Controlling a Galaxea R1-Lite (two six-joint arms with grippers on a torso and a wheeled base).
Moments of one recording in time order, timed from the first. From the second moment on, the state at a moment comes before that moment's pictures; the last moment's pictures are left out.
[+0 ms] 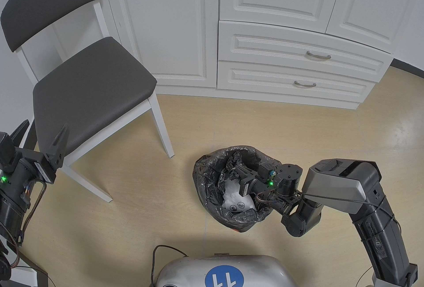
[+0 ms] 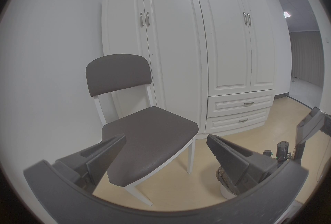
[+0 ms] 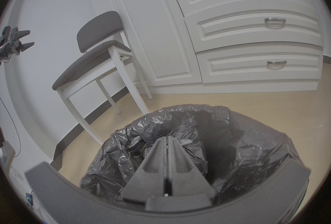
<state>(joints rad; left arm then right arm) -0.36 1.12 -0.20 -1.10 0.37 0.16 0.49 2.69 -1.10 -1.55 0.10 0.11</state>
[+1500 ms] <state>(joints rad) -0.32 1.12 -0.12 -1.08 0.33 0.13 0.46 2.00 -0.33 -1.55 -0.06 0.08</state>
